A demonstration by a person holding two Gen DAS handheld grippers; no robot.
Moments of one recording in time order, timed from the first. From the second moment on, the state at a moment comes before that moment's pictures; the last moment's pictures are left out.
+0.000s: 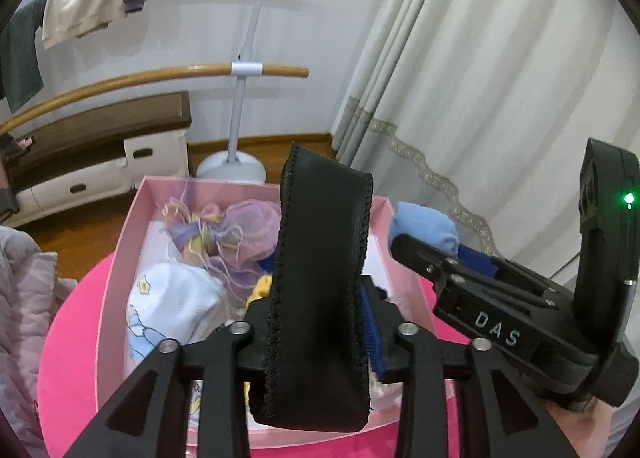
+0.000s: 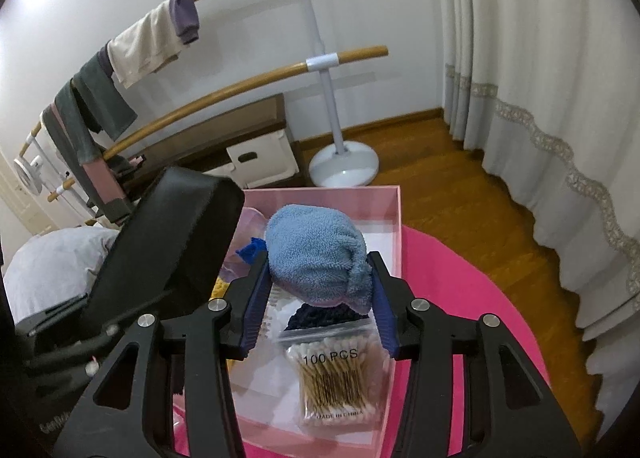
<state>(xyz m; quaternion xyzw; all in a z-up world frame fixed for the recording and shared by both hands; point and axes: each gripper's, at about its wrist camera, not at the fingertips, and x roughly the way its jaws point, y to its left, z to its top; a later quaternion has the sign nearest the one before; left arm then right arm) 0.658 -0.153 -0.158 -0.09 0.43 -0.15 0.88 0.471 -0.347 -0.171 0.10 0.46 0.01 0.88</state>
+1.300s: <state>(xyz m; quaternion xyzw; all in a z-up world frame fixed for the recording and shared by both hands) 0.427 -0.073 -0.120 -0.01 0.30 0.00 0.95 0.306 -0.283 -0.081 0.09 0.34 -0.01 0.93</state>
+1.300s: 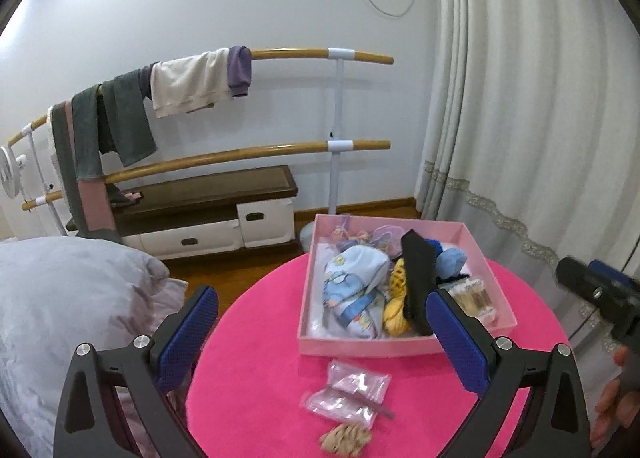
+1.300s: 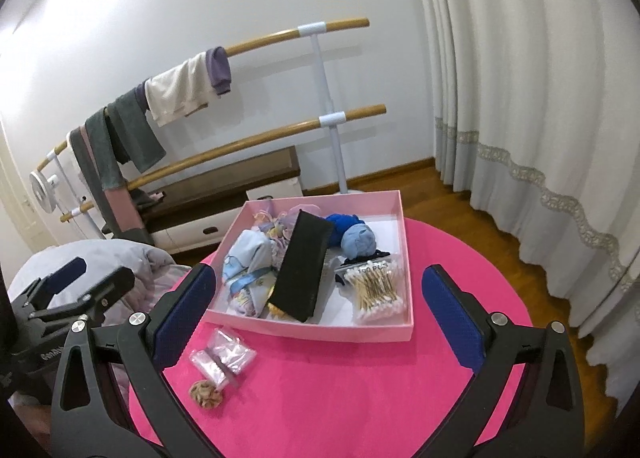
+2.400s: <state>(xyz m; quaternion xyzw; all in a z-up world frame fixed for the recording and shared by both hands) 0.302 -0.075 -0.119 0.01 0.30 0.00 0.95 0.200 -0.252 -0.085 0.09 0.33 0.01 0.94</state>
